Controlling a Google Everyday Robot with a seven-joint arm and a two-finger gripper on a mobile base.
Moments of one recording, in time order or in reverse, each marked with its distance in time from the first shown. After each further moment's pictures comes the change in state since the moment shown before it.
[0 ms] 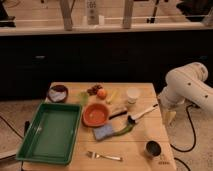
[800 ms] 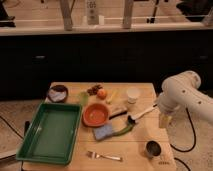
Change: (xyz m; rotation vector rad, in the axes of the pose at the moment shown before) arm -0.008 0.007 0.049 -0.007 -0.023 -0.021
